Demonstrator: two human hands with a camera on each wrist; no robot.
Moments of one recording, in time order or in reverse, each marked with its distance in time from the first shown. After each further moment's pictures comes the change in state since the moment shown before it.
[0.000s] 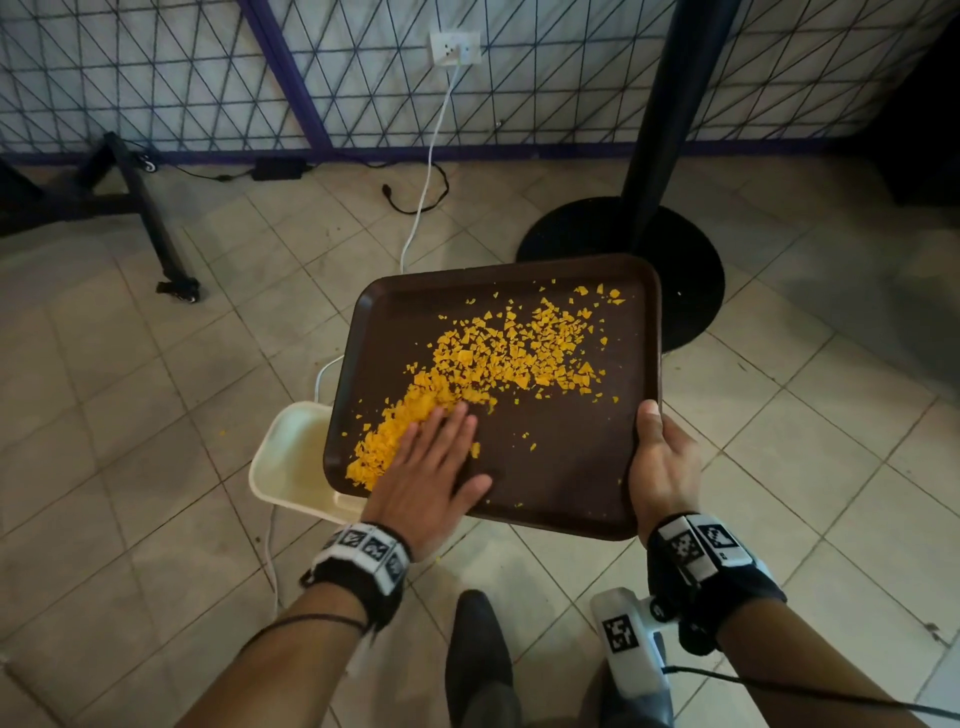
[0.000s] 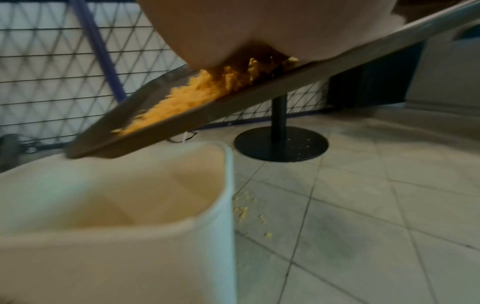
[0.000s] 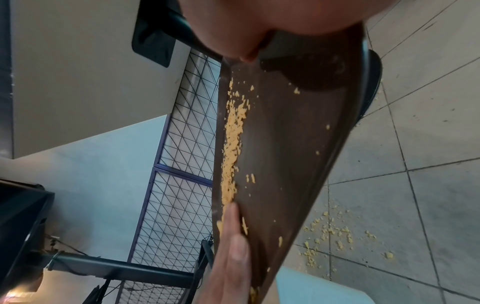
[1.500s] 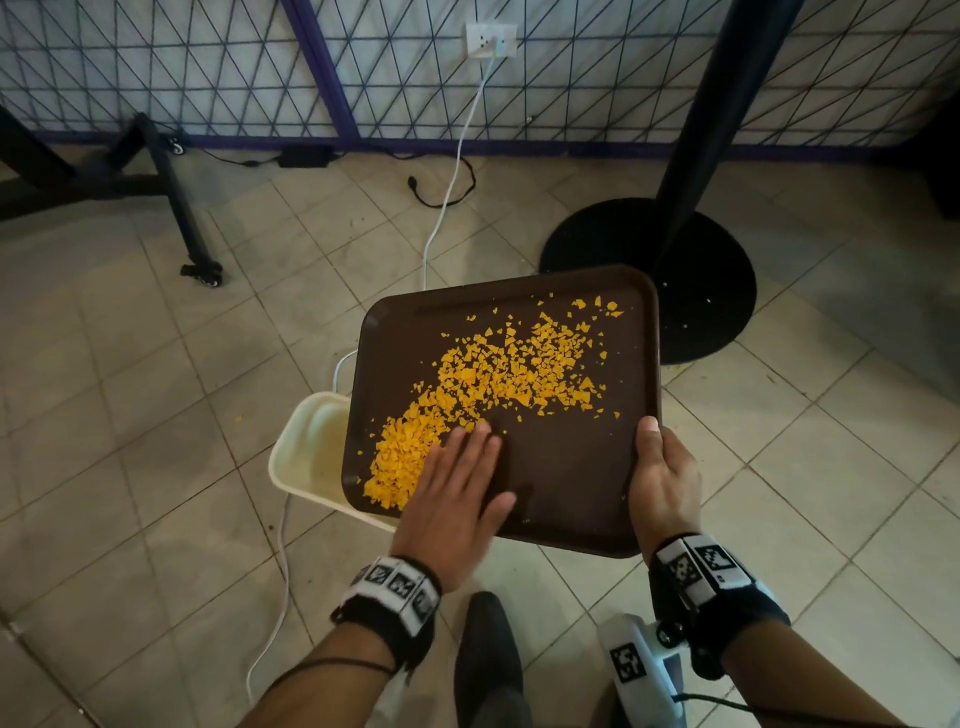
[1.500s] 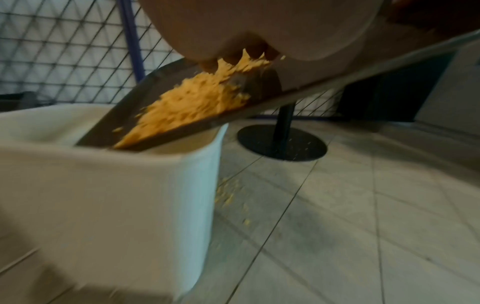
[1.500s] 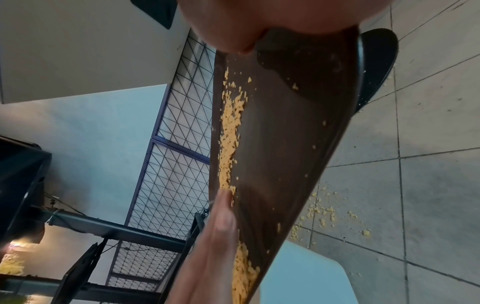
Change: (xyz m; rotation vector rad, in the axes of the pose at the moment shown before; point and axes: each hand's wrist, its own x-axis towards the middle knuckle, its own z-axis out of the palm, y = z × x) left_hand -0.019 0.012 0.023 -0.178 0.088 -0.052; right_hand -0.013 0.010 0.025 -0.128 -0.037 -0.078
